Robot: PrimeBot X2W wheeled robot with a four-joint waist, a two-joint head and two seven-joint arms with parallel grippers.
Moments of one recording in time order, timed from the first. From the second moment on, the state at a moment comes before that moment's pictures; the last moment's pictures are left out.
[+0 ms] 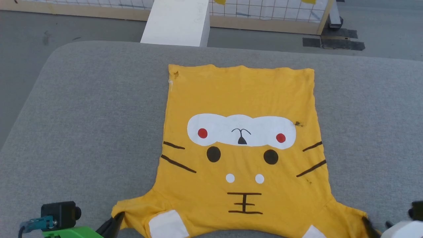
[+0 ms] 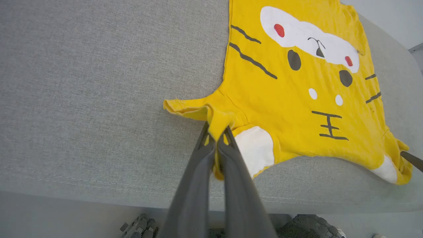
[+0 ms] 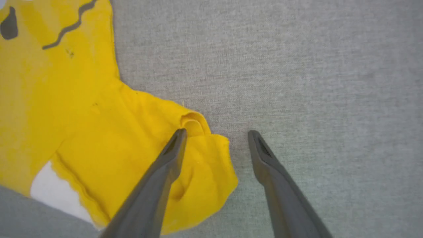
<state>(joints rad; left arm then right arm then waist) 0.33 0.50 -0.16 -0.47 -0.78 0.24 0.45 0.22 -0.05 -0.29 -0.05 0.25 0.13 0.57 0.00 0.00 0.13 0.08</state>
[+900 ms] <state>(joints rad) 0.14 0.43 -0.20 -0.56 -0.81 0.10 0.31 -0.92 -0.19 -0.28 0.08 -0.05 0.13 0.90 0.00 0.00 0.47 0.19</state>
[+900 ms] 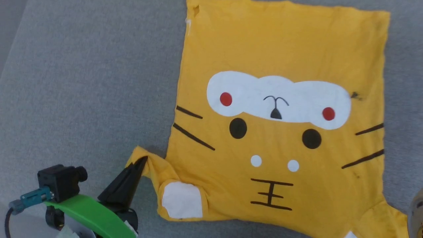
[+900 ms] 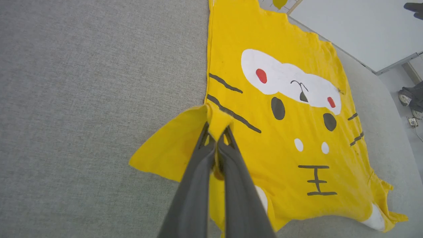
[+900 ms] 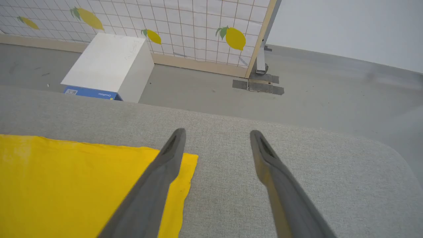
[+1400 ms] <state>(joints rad) 0.10 0.41 -0.21 -0.49 -0.81 0.06 0.28 -0.93 -0.13 -0.42 0.21 -0.18 0.13 0.94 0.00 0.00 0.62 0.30</state>
